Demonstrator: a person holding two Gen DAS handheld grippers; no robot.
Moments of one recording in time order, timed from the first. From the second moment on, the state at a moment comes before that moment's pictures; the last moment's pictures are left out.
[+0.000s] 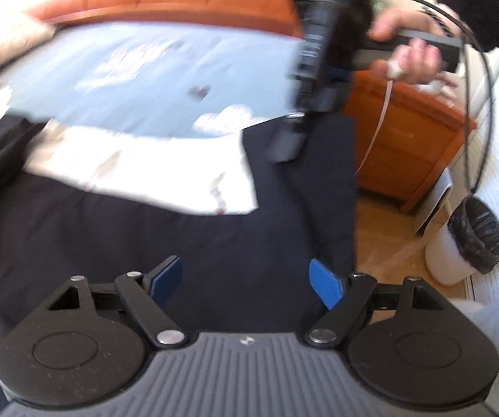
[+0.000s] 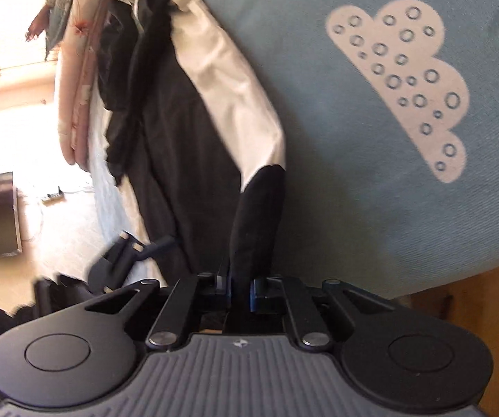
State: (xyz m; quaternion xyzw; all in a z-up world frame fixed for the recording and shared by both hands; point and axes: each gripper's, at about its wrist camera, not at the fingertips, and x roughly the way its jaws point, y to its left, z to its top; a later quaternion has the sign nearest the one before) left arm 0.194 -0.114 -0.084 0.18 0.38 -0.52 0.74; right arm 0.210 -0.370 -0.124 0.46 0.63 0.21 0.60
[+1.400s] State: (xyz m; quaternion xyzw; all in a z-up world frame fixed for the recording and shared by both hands) left arm 0.176 -0.092 -0.096 0.24 0.34 -0.40 0.81; right arm 0.118 -0.157 -0.058 -0.39 0.42 0.42 0.70
